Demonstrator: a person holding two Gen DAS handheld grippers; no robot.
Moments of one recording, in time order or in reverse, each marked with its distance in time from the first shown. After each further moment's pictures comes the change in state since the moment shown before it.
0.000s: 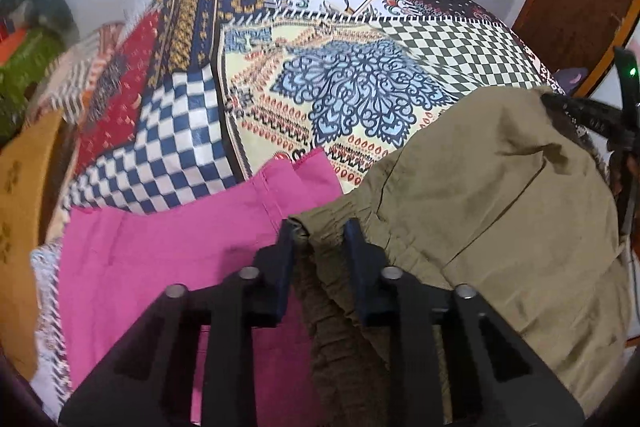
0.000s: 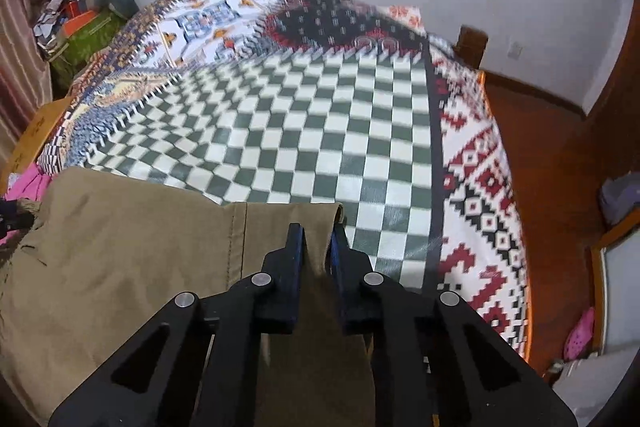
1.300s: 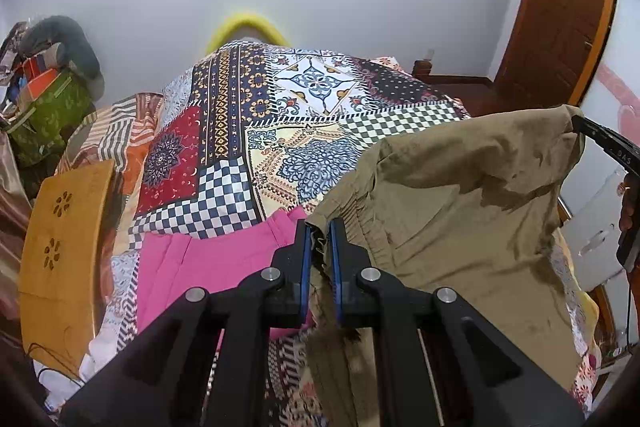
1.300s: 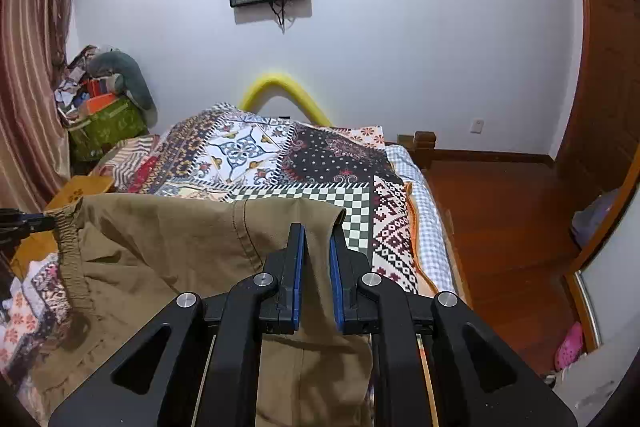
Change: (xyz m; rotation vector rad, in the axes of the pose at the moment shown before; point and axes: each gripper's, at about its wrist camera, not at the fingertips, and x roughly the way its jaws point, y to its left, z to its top) left arm -0.179 -0.033 -0.013 0.000 -0.223 0.002; right arm -0.197 0.024 -0.011 0.067 -0.316 -0.037
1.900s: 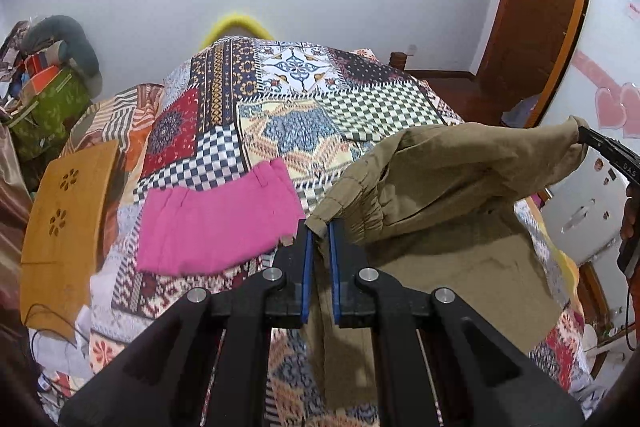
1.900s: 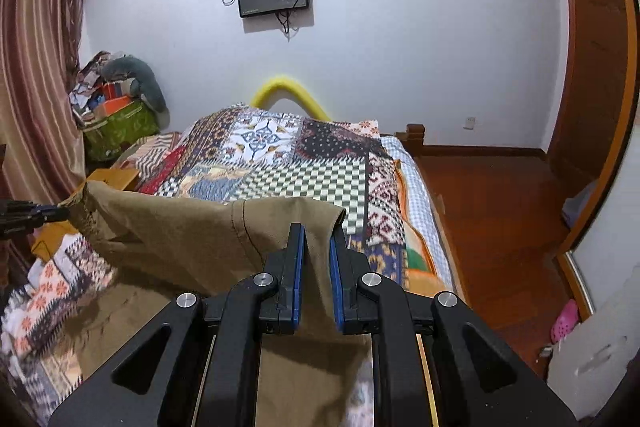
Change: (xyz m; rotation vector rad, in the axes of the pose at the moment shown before) left arm -0.075 -0.026 -0.078 0.019 -0.002 -0.034; right arm -0.079 0.015 -0.055 0.021 -0.003 0.006
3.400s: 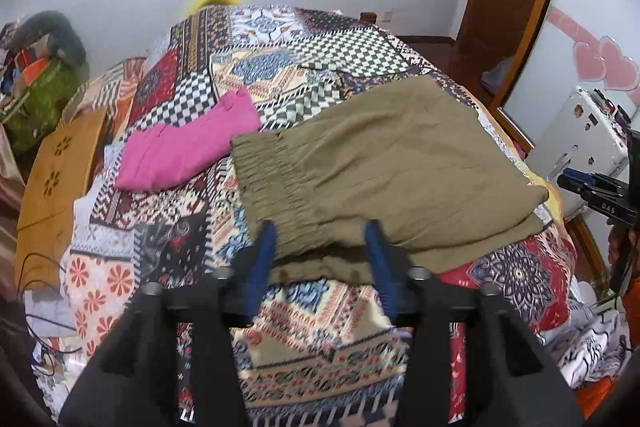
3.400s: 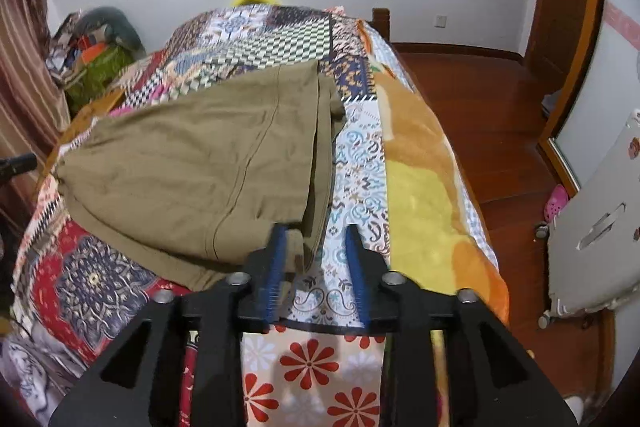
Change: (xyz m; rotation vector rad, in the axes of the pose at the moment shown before) left arm -0.031 -0.057 -0.094 0.067 0.076 -0.022; right arm -0.061 -0.013 -0.156 0.135 0.262 -0.059
